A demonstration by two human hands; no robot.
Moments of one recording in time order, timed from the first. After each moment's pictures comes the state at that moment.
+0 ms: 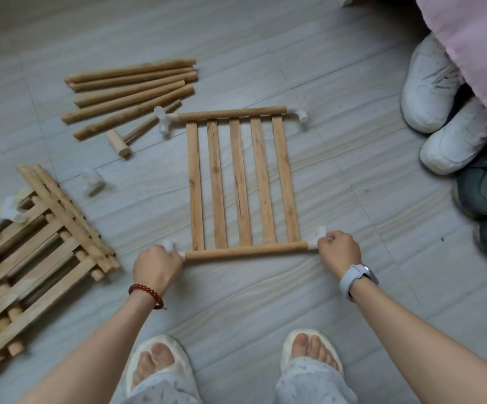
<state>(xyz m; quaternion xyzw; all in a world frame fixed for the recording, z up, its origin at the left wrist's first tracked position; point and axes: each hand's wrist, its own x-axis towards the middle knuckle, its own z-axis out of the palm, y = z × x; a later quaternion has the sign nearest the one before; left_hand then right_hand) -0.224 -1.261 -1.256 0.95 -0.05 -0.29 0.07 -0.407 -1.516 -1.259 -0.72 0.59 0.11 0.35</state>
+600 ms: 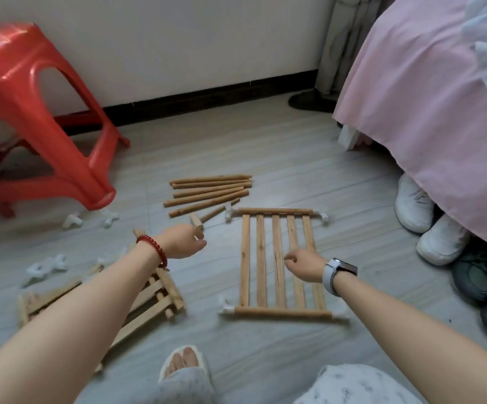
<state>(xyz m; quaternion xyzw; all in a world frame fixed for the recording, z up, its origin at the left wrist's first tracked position) -0.142 -1.241 -1.039 0.90 -0.31 -0.31 0.01 -0.309 -1.455 -1.097 -0.88 0.24 0.27 0.31</state>
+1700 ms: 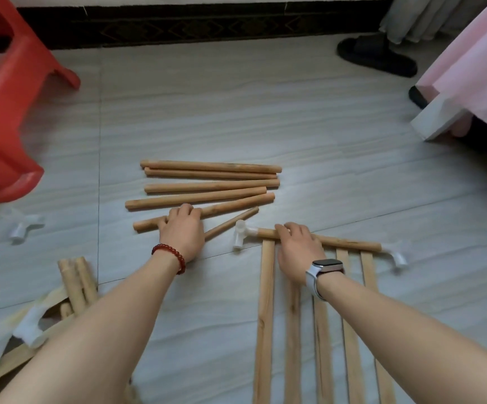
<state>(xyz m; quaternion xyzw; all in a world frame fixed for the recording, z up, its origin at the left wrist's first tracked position) 0.066 -1.314 -1.266 0.96 -0.21 -0.17 0.06 -0.068 -1.497 -1.254 -0.96 0.18 0.19 0.10</state>
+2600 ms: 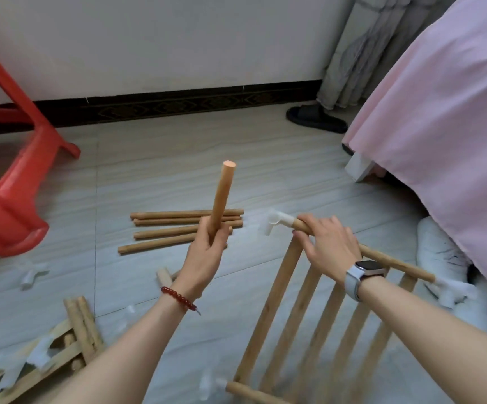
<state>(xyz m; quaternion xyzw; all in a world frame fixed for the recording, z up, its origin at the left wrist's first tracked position) -0.012 -1.372 -1.126 0.75 -0.16 -0.20 0.61 -0.115 -1.569 -1.101 -0.97 0.23 -0.01 0.06</state>
